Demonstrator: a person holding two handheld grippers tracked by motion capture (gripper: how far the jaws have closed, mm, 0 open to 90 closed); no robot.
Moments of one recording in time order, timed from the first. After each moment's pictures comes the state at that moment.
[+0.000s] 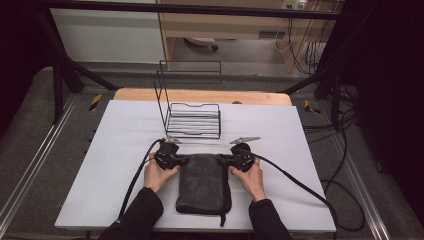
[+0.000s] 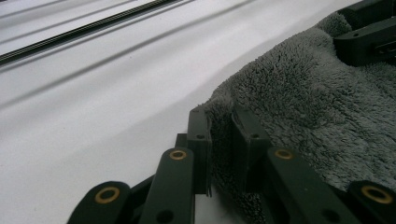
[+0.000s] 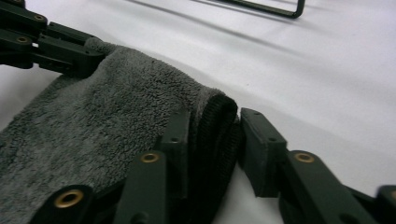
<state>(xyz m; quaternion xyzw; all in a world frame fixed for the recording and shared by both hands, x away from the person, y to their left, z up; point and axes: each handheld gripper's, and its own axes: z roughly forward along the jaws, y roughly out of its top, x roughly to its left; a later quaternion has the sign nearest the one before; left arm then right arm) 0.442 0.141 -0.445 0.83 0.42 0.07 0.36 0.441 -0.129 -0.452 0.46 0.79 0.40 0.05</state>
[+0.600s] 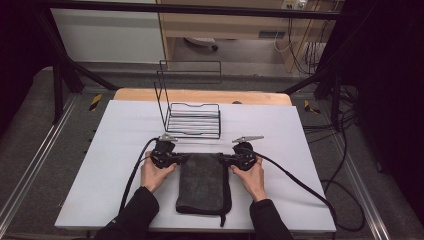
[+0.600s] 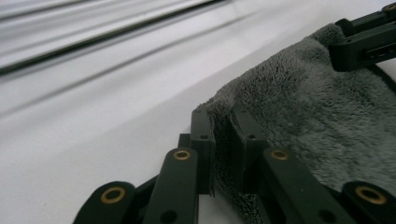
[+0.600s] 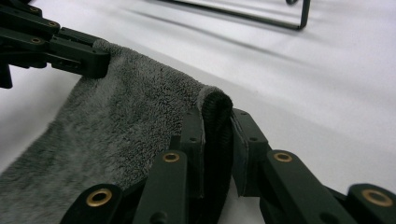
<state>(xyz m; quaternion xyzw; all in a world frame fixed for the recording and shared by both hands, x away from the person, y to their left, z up) 0.437 0.152 -0.428 0.81 0.42 0.06 0.40 0.434 -0.135 -0.437 0.46 0.78 0.42 0.04</state>
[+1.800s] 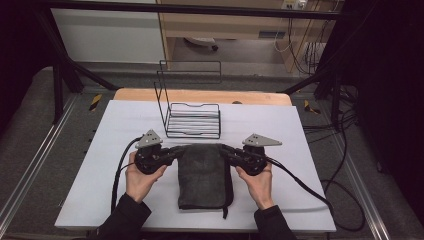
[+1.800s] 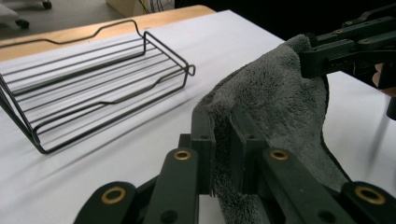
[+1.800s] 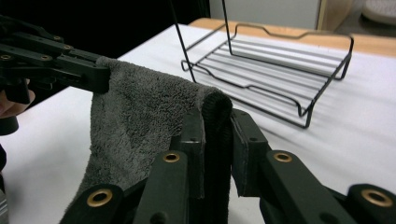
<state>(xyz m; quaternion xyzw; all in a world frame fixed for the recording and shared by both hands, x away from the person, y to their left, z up) 0.383 0.169 -0.361 0.78 0.35 0.13 0.50 0.384 -0.142 -0.372 0.38 0.74 0.54 0.13</state>
